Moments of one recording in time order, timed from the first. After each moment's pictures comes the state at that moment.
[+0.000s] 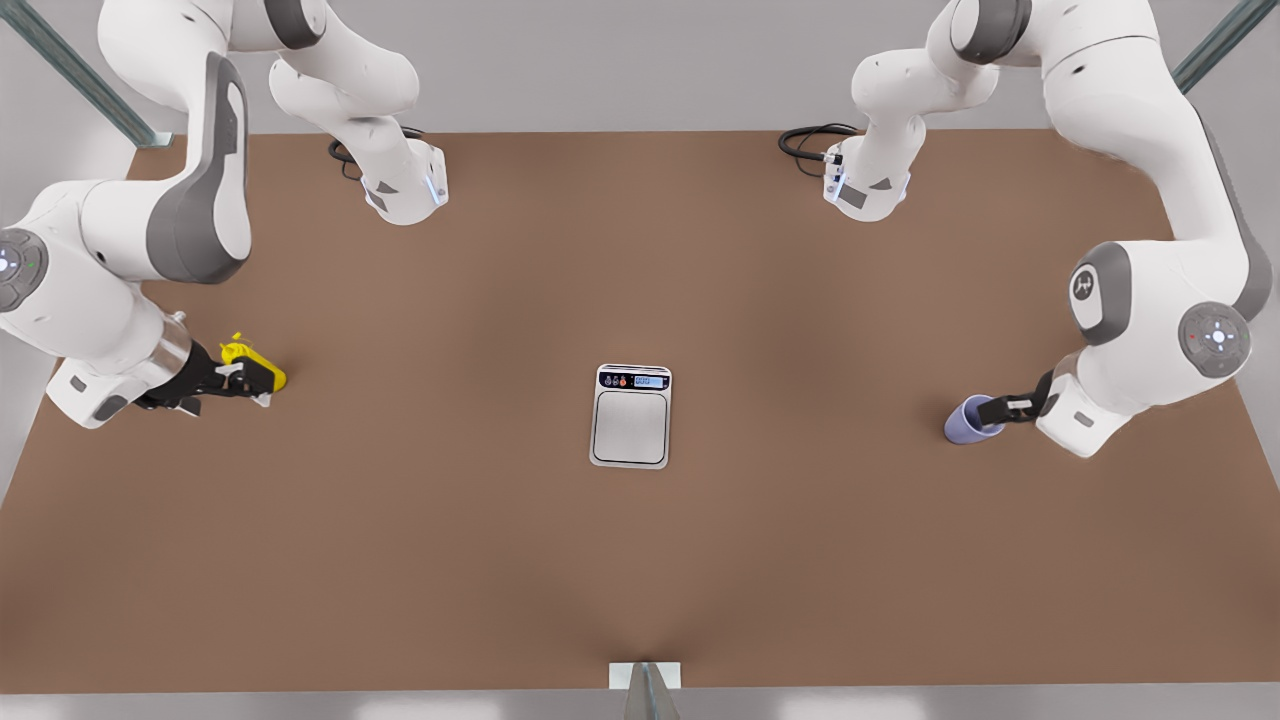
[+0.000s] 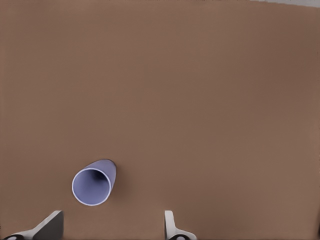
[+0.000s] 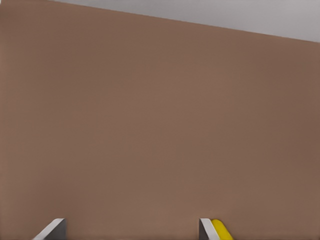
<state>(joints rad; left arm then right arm) 0.08 0.31 -0.07 -1.50 0.02 1.73 -0.09 0.05 0.26 -0.05 -1.38 0.00 1.65 -0.14</state>
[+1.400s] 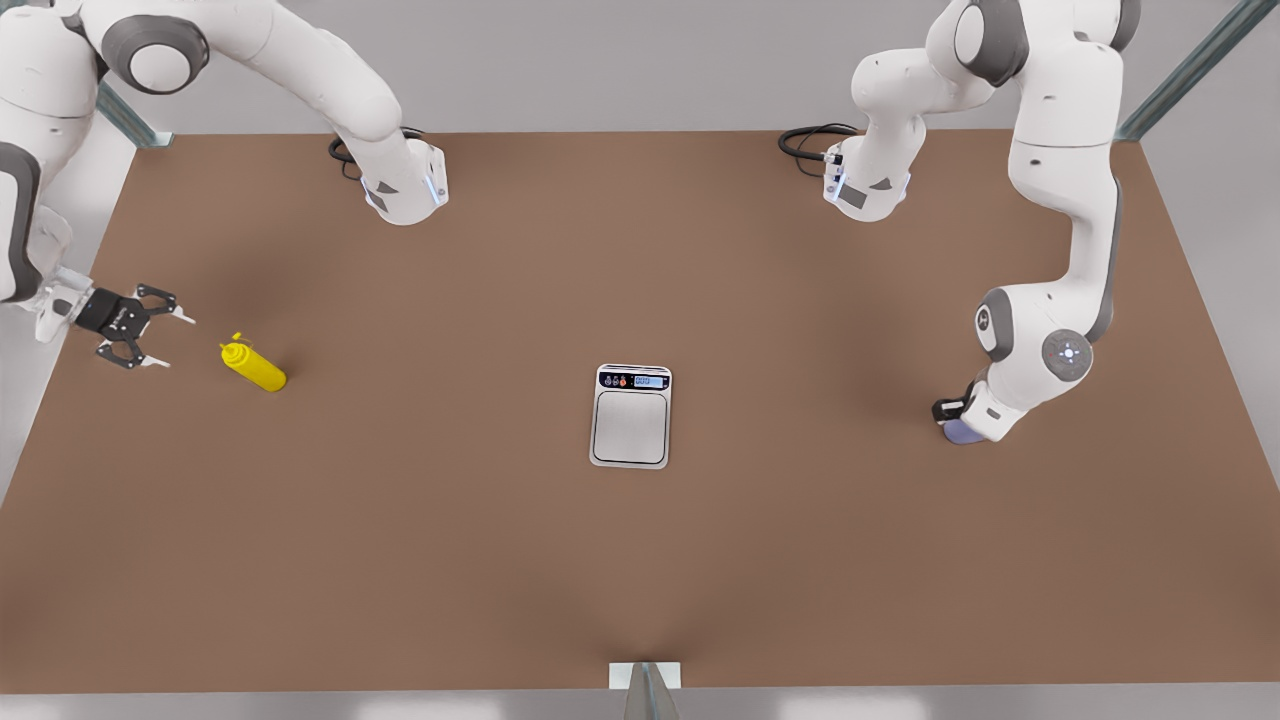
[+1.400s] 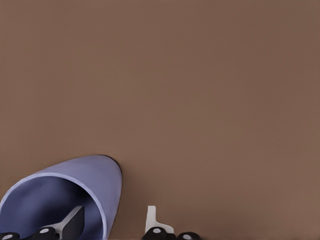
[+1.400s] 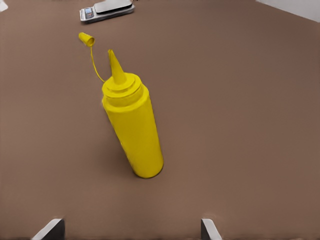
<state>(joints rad) 0.05 0.37 0.05 -2.13 0.01 2.44 -0.01 -0.88 0.53 -0.06 -1.88 0.66 1.75 -2.41</state>
